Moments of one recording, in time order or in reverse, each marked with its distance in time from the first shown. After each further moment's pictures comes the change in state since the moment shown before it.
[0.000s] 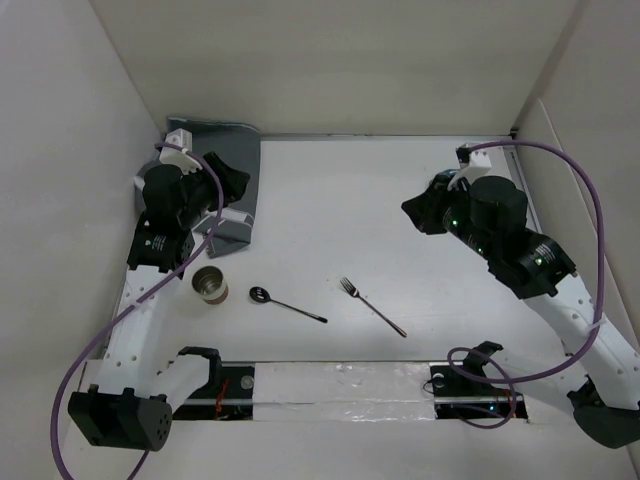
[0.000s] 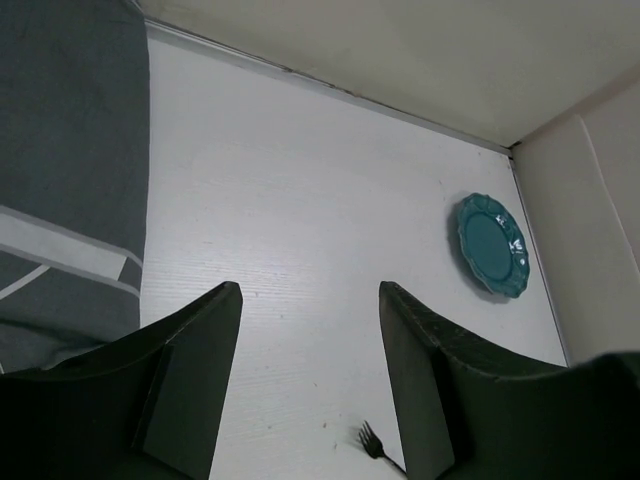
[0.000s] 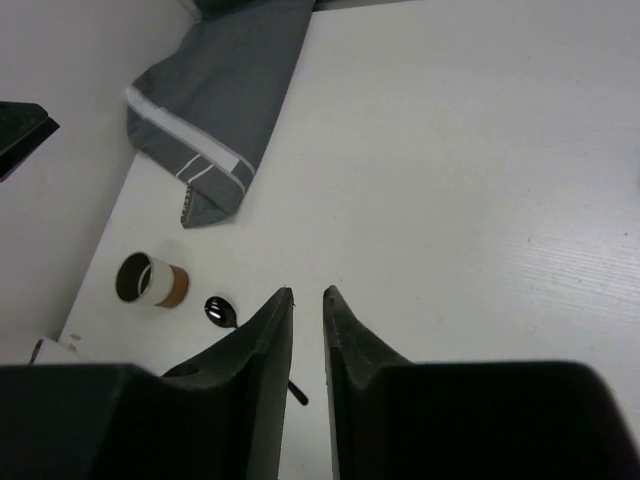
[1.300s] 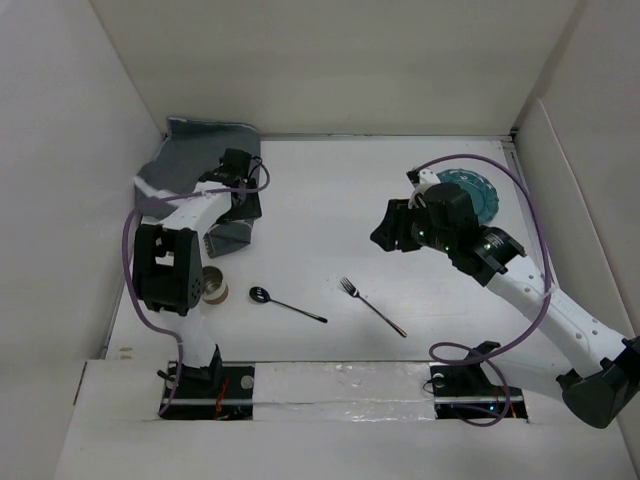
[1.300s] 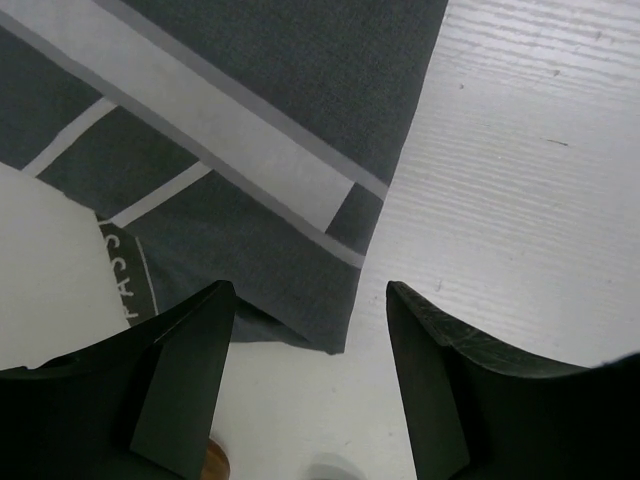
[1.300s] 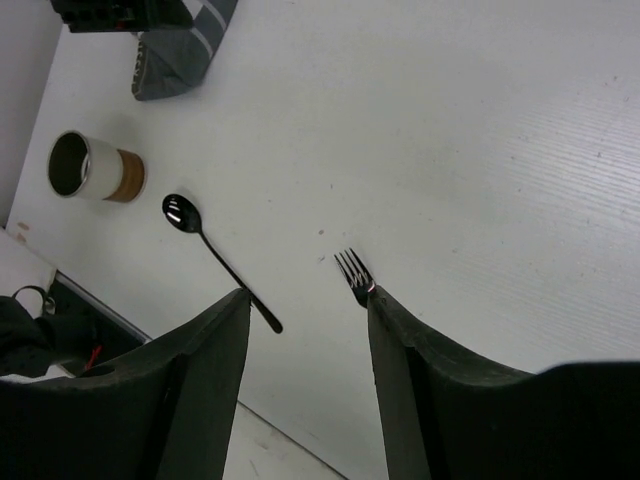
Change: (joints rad) left arm -0.092 0.777 0.272 -0.333 -0.426 0.196; right arm -0.009 0.127 -0.185 0.061 -0.206 -0.025
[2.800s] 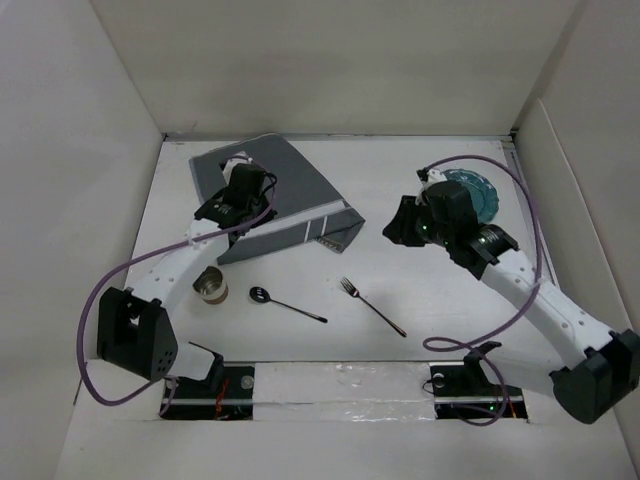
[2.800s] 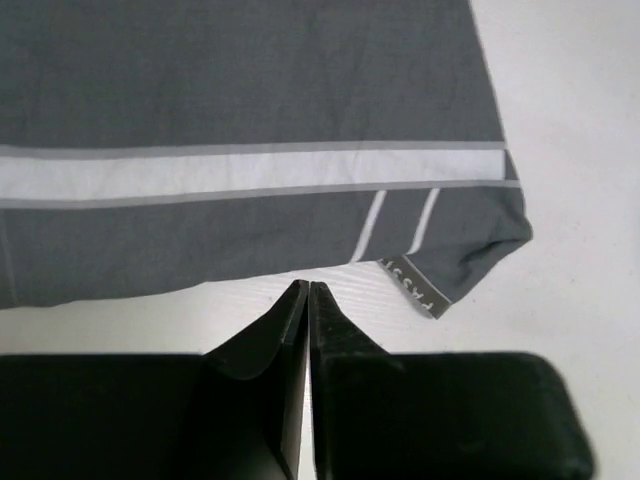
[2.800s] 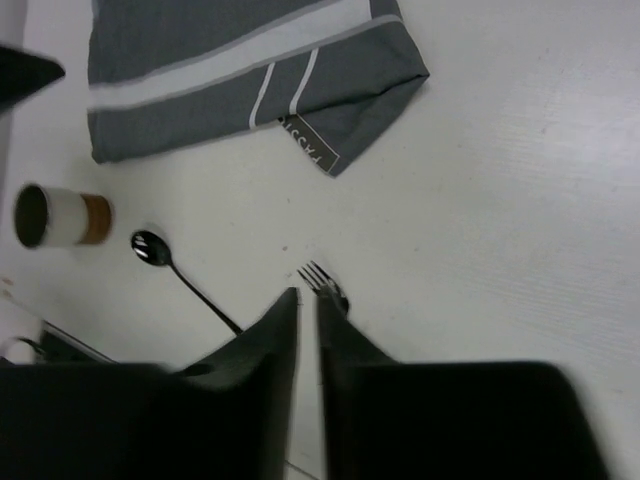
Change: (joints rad) left arm -0.222 -0.378 -0.199 0.149 -0.015 -0.357; right arm -0.099 -0.005 -0.056 0.026 0.011 0.043
